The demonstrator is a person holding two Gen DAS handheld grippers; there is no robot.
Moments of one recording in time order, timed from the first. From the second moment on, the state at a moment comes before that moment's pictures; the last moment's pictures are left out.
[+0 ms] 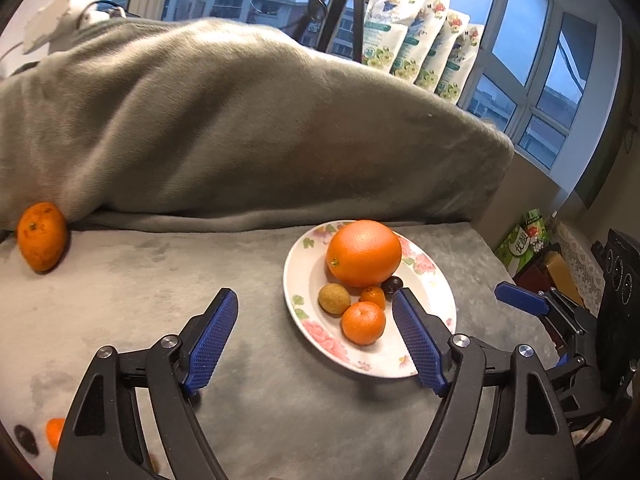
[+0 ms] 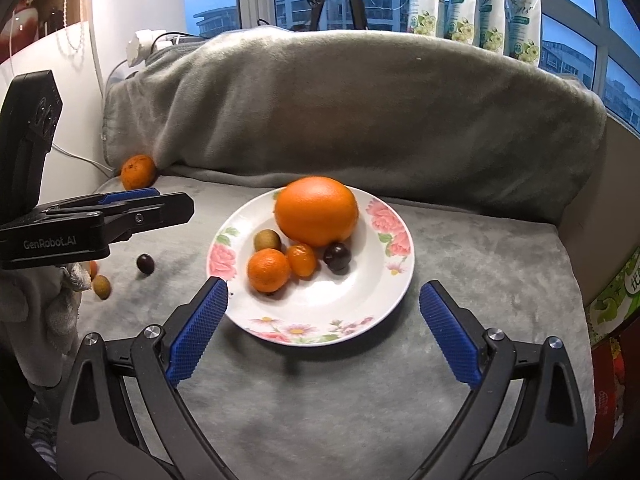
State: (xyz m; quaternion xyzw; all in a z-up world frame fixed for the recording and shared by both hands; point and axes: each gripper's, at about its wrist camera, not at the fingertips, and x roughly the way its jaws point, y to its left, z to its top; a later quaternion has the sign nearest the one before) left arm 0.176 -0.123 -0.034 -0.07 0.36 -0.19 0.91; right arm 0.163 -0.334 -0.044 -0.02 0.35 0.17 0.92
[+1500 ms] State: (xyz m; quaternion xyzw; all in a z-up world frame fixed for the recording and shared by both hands) left arm 0.089 0.036 -0.076 -0.11 0.38 -0.09 0.92; right arm 0.165 -0.174 -0.050 -0.05 0.39 0.34 0.85
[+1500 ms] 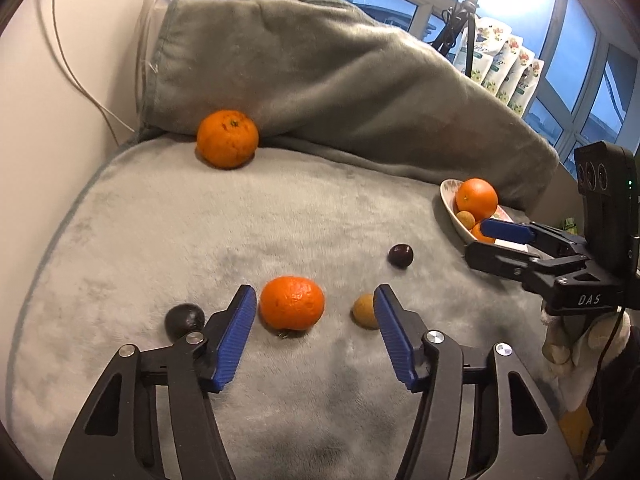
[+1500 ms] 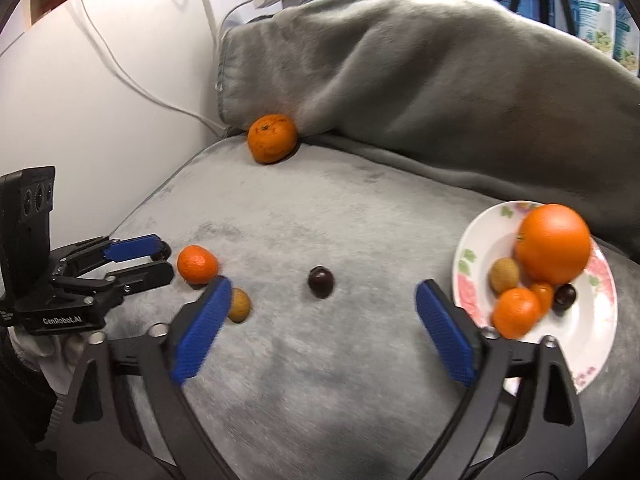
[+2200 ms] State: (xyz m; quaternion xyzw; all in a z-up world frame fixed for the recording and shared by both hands) left arm 0.107 0.035 -0.105 -0.09 0.41 -0.08 0.90; right arm 0.191 -0.137 -0.094 -0.07 0.44 0.34 0.83
